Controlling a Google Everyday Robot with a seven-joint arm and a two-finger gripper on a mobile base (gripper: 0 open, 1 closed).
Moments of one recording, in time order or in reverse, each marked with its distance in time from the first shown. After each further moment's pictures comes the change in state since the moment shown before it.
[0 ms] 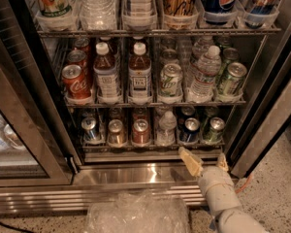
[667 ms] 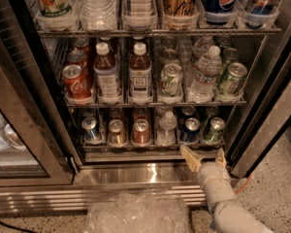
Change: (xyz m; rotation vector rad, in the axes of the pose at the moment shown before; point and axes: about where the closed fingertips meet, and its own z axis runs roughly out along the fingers) arm 0.015 -0.018 0.030 0.030 -0.015 -0.091
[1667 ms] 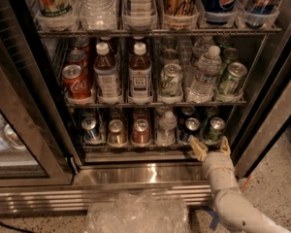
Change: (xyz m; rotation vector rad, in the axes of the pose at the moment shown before) arm -0.019 -0.035 0.039 0.058 -0.089 -0.124
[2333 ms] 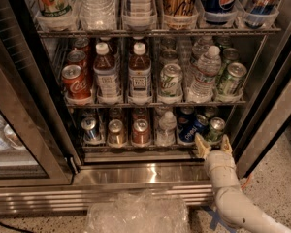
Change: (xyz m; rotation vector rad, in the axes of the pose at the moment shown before) arm 0.000 -0.011 0.008 0.023 -0.010 -0.004
